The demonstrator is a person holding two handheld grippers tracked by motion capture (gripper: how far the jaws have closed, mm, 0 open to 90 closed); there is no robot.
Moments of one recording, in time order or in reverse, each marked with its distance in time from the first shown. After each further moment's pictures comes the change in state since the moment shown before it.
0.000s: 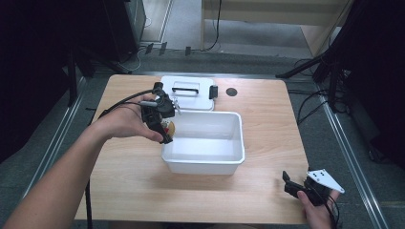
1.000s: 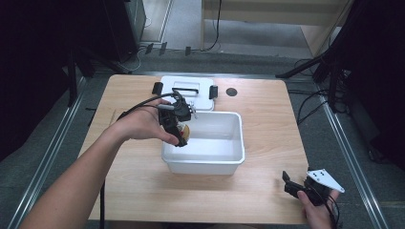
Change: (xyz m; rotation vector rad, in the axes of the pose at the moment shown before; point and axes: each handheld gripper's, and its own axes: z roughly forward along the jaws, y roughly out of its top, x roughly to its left) left arm -0.013 0.033 0.018 -0.019 -0.031 0.044; right arm 0.000 0.000 0.000 0.007 0.005 0.004
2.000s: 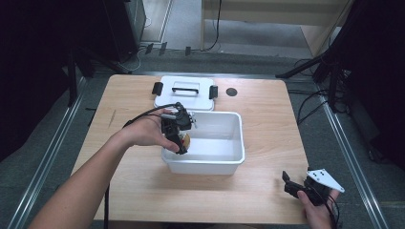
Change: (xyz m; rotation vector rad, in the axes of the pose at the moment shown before) left arm 0.002 -0.011 0.045 0.020 -0.049 0.017; right arm 0.000 0.000 0.000 0.005 0.002 0.002
